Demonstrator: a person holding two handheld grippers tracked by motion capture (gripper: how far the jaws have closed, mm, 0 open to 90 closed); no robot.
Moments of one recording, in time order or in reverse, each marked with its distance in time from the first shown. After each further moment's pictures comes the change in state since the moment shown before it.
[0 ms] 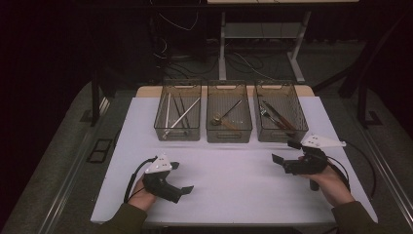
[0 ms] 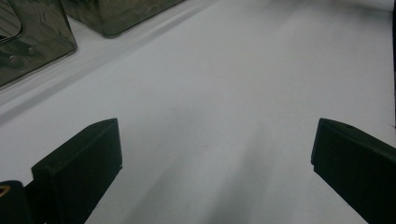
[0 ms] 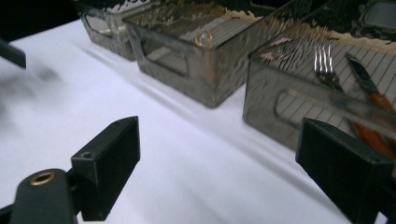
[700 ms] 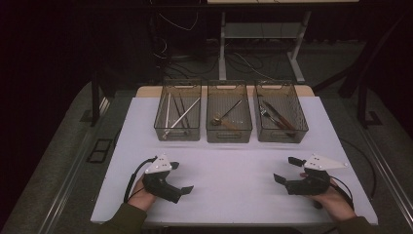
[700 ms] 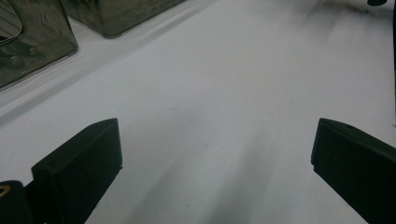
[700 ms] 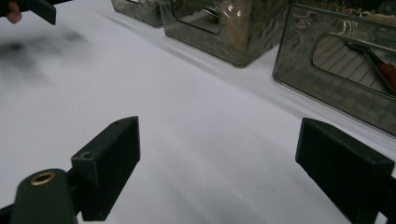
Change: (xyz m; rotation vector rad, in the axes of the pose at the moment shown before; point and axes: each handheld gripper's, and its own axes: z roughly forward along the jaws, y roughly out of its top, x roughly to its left) left arm 0.000 0.000 -0.001 0.000 0.000 0.005; right arm 0.018 -0.041 -0.016 0.012 0.034 -0.040
